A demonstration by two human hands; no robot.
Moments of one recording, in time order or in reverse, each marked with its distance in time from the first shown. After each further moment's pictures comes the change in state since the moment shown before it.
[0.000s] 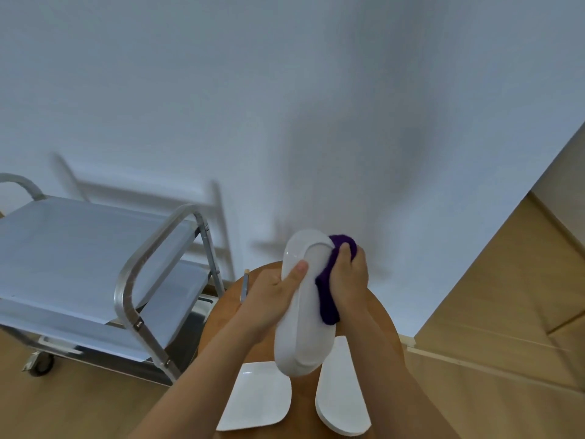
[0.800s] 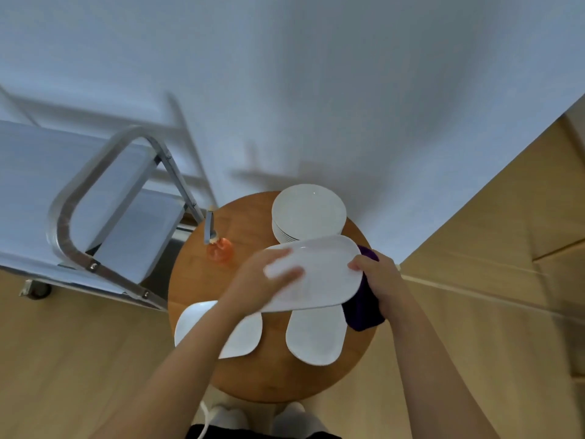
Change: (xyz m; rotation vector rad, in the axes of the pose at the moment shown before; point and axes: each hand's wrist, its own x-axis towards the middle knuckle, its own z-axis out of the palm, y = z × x) left_hand 0.045 -0.096 0.055 0.485 -0.076 -0.126; right_hand 0.053 0.111 -0.115 -0.027 -0.341 0.492
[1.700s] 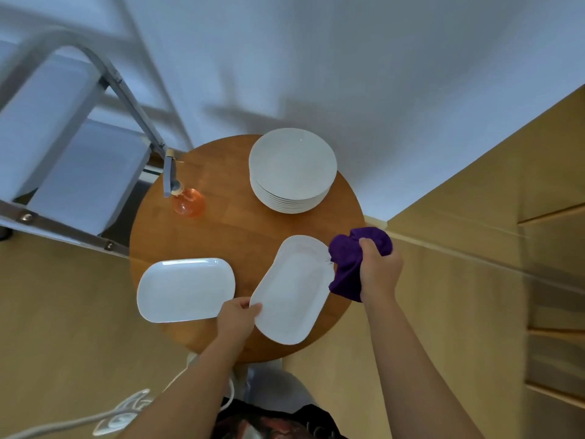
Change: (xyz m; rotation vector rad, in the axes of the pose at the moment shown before) left_hand -0.004 -0.130 0.146 -0.301 0.154 -0.805; right_hand 0.054 0.075 -0.016 0.147 0.536 0.032
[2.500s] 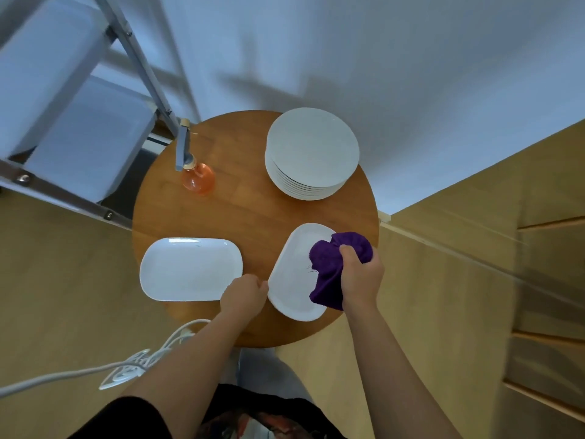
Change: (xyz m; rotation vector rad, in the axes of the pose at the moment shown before) left_hand 0.033 0.001 -0.006 0.600 0.001 0.213; right_hand -0.038 0.027 0.037 -0.118 -0.111 -0.039
